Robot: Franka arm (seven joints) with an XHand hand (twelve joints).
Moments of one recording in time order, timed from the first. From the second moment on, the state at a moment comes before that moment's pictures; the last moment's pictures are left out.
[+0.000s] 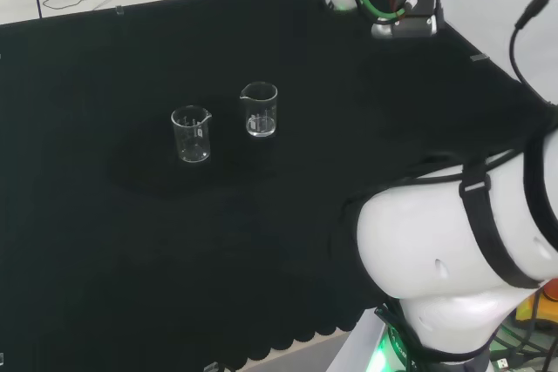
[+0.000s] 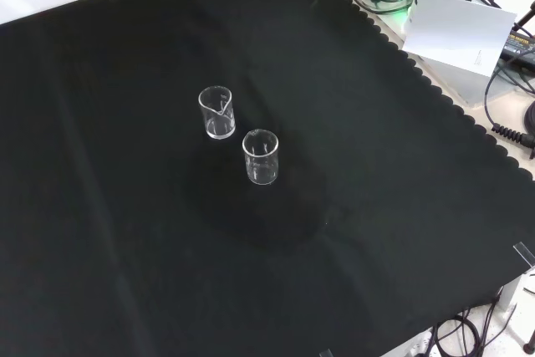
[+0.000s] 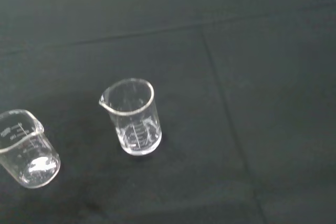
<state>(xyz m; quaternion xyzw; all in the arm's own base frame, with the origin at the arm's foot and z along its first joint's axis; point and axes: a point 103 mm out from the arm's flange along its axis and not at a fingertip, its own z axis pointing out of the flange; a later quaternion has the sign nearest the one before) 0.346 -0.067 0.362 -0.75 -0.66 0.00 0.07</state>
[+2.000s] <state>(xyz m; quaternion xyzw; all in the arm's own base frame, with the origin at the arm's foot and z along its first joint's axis) 0.468 -0.040 0.162 -0.65 -0.73 -0.03 0.20</state>
